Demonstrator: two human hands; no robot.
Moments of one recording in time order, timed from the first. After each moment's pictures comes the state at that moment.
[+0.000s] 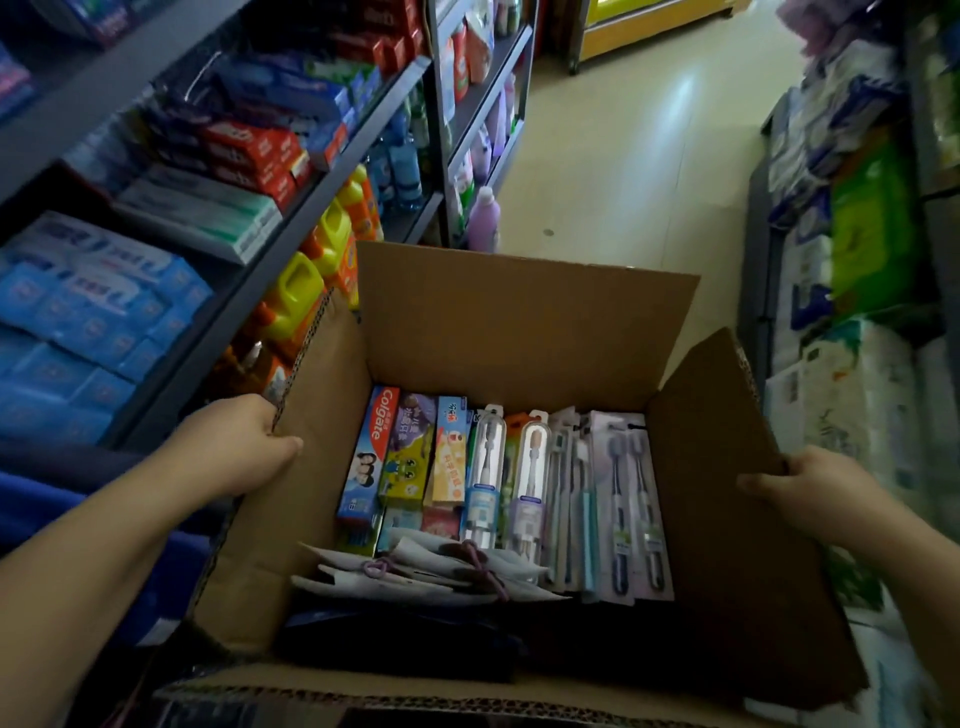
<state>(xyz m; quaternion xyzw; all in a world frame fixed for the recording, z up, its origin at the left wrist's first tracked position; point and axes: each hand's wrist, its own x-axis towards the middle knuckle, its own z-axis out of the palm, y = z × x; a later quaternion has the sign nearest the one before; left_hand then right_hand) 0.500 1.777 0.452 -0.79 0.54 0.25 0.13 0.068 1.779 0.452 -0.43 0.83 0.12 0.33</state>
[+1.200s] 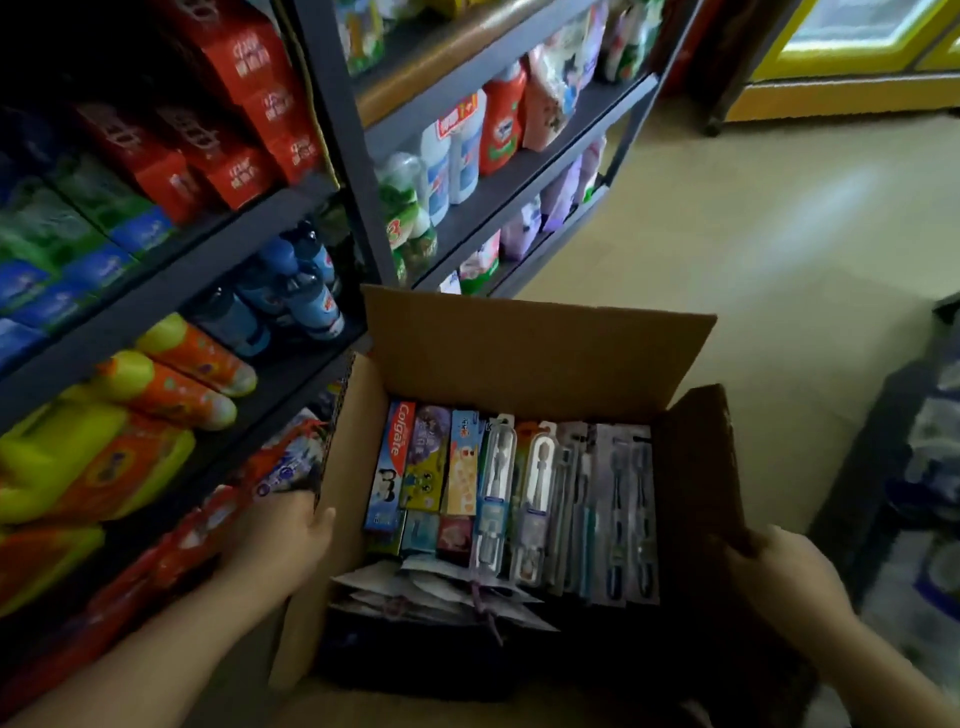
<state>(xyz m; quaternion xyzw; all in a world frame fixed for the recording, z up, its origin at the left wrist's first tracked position) 0.342 1.259 0.234 -0.87 0.41 0.26 0.10 -0.019 1.100 0.296 -0.53 0.73 0.24 0.35</state>
